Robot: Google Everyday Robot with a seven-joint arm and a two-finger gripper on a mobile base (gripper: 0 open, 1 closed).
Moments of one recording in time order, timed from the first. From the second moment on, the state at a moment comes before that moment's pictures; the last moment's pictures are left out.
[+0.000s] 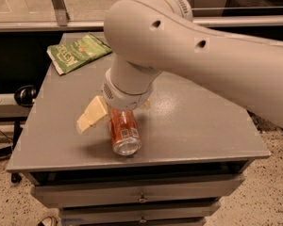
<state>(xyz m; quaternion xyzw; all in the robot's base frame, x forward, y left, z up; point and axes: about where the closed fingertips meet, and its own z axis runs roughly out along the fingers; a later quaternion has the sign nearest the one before) 0.459 0.061 0.846 -0.28 0.95 0.12 0.13</state>
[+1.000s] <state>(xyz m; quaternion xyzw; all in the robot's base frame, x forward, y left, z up) 0.463 0.052 0.846 -0.26 0.95 0.08 0.16</state>
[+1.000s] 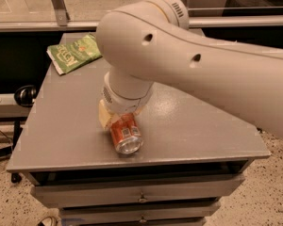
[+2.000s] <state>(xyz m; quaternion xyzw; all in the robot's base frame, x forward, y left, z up) 0.559 0.029 0.904 -0.35 0.89 0.11 0.28</state>
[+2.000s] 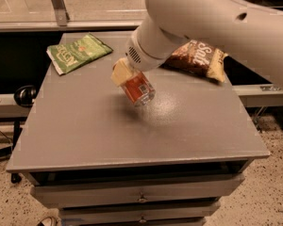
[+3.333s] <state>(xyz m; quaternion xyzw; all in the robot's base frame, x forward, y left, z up) 0.629 0.033 0.957 -0.44 0.77 0.13 0.44</state>
